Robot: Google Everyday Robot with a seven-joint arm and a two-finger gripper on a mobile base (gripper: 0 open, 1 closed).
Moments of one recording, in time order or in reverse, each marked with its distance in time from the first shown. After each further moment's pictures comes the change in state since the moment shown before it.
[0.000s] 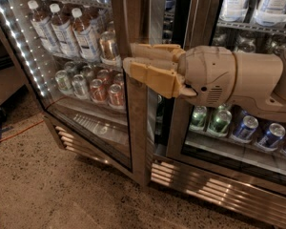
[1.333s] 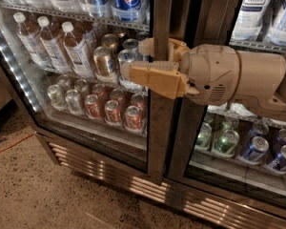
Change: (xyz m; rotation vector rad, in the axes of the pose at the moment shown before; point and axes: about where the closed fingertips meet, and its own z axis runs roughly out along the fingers) arm 0.000 0.000 0.000 0.000 0.000 0.000
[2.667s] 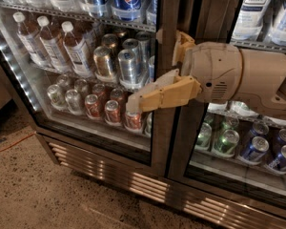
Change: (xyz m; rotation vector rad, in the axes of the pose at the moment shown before) arm 0.000 0.000 0.000 0.000 0.000 0.000
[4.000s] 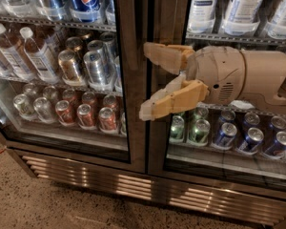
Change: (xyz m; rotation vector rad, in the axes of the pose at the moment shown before) arm 0.010 -0.007 -0.019 -0.045 0.032 0.048
